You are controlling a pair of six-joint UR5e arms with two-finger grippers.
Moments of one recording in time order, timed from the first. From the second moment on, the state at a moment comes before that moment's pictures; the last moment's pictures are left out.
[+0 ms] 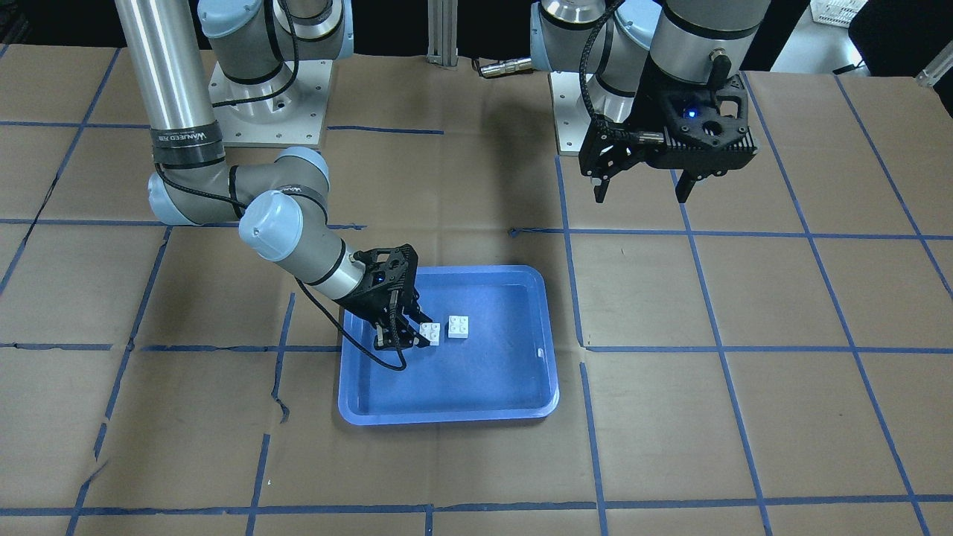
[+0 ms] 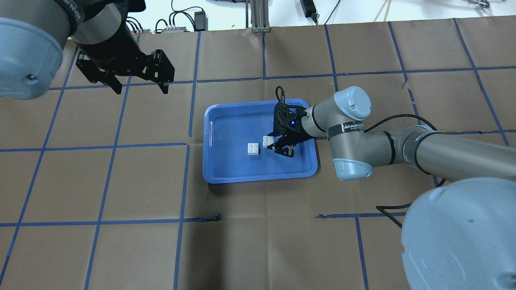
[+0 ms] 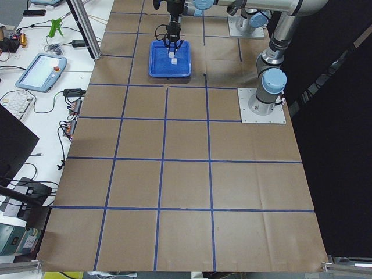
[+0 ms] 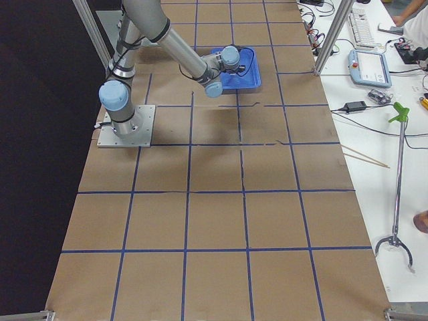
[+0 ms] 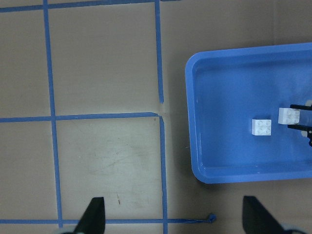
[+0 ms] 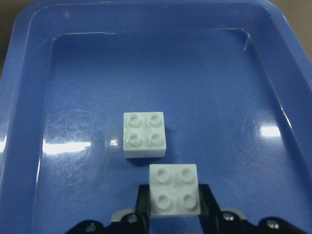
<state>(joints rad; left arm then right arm) -1.61 -1.58 -1.54 -1.52 1.62 -0.03 1.70 -1.08 2.04 -2.77 -0.97 -1.32</state>
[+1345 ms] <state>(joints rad) -1.59 -1.58 -1.54 -1.51 1.61 -0.02 1.73 -1.08 2.07 -2.80 -0.97 -1.30</state>
